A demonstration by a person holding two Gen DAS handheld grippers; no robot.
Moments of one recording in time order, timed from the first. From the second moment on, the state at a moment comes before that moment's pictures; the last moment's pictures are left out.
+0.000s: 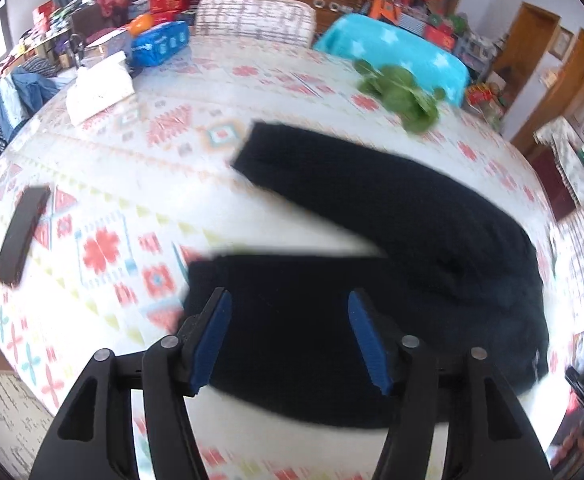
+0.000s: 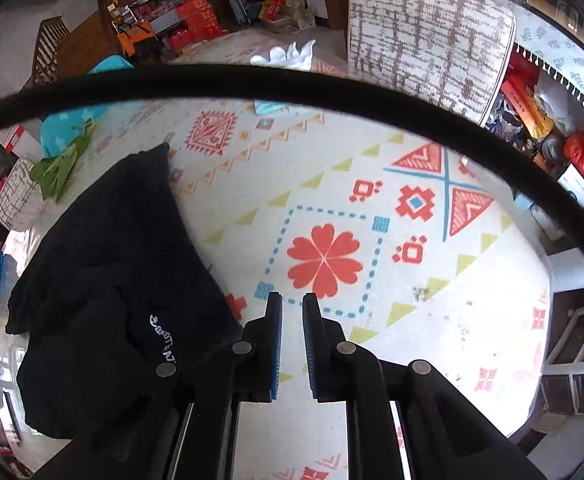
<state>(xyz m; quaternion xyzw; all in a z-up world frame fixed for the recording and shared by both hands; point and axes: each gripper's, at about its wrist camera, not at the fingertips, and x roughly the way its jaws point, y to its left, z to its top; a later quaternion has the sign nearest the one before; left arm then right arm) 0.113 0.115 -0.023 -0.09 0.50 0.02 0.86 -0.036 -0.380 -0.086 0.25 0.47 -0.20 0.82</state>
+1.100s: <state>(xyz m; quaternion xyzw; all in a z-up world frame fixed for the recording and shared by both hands) 0.378 0.171 -0.118 -0.05 0.58 -0.07 0.81 0.321 -0.280 -0.109 0.08 0.58 -0.04 0.81</state>
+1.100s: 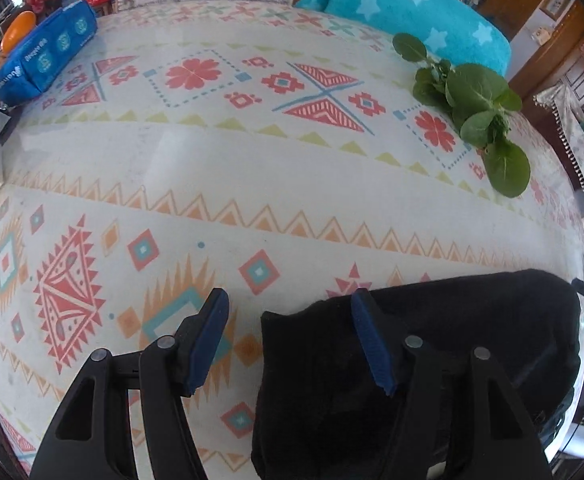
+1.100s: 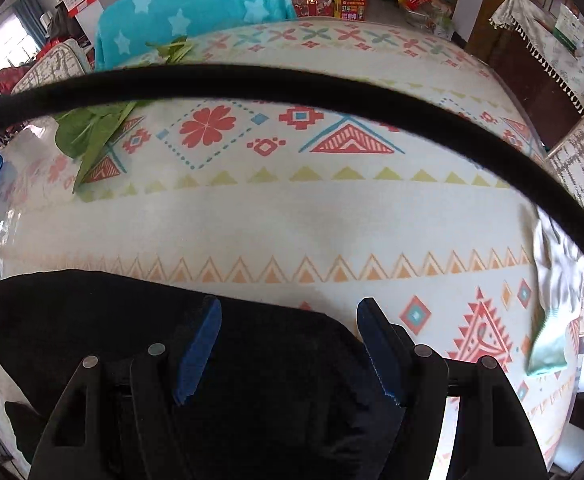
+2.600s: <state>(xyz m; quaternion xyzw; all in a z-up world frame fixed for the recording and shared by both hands) 0.304 0.139 -0.024 0.00 0.48 -0.12 0.87 0.243 -0.275 -0.056 0.05 0.52 0.00 0.85</state>
